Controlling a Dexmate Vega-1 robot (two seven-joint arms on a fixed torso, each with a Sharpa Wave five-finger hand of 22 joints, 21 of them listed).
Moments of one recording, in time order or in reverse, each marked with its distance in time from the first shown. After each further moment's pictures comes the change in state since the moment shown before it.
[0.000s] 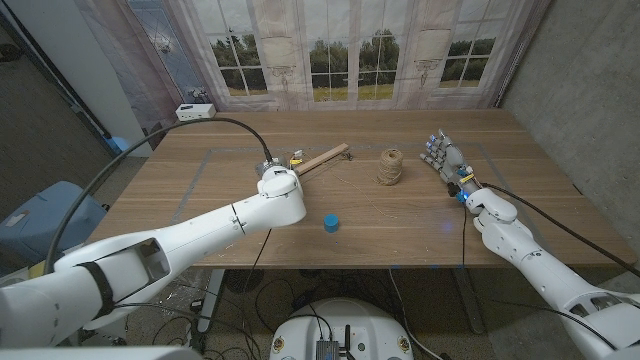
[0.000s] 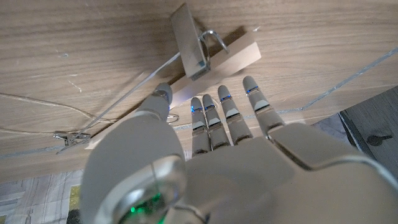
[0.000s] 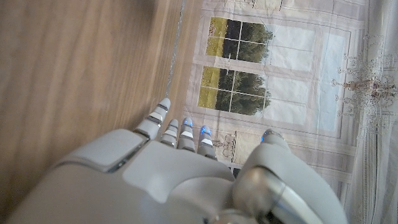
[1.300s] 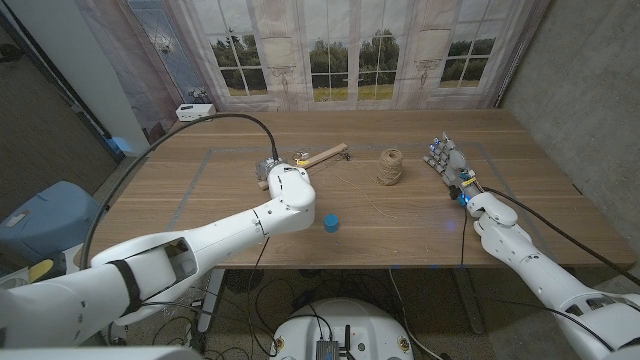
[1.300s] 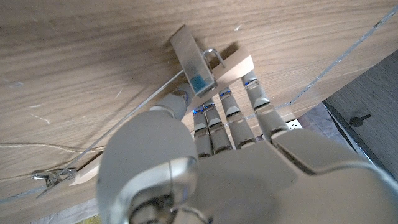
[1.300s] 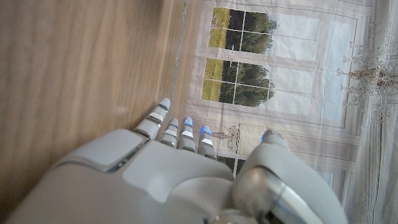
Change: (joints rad) left arm -0.021 -0.104 0.048 0.212 0.385 -0.031 -0.358; left_hand 0.228 0.068 0.193 0.031 0.000 0.199 0.006 0.005 0.003 0.250 -0.001 0.019 -0.010 0.332 -0.010 0.042 -0.021 0.304 -0.117 0.169 -0.007; right arm -0.020 0.012 0.017 0.015 0.009 0.026 -0.004; right_hand 0.000 0.000 0.000 0.000 -0.004 0.005 -0.005 0.000 0.000 0.009 0.002 0.000 0.000 0.011 0.000 0.000 0.000 0.005 0.005 0.000 0.000
